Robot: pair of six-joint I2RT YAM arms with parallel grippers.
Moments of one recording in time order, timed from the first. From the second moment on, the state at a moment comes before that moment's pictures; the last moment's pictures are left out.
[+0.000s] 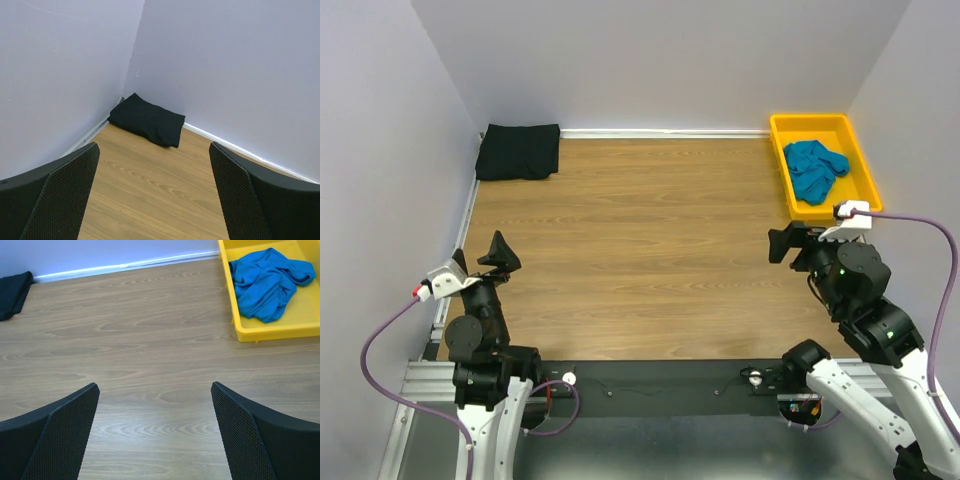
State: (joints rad) left arm -0.08 0.01 0.42 -0.10 -0.43 -0.22; right arm 0.51 0.51 0.88 -0.60 0.44 0.26
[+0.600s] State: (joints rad) left arm -0.08 0.00 0.41 -0.08 -0.41 -0.21; right arm 0.51 1.31 1.18 -0.37 0.32 0.28
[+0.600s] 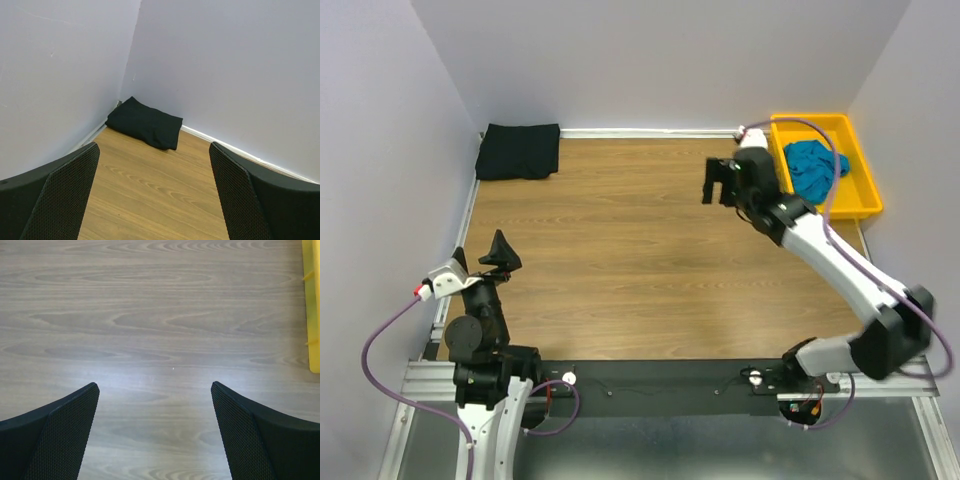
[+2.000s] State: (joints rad) left arm -0.08 0.01 0.40 -0.05 -0.30 -0.21; right arm -0.16 2.22 1.82 -0.35 0.30 0.31
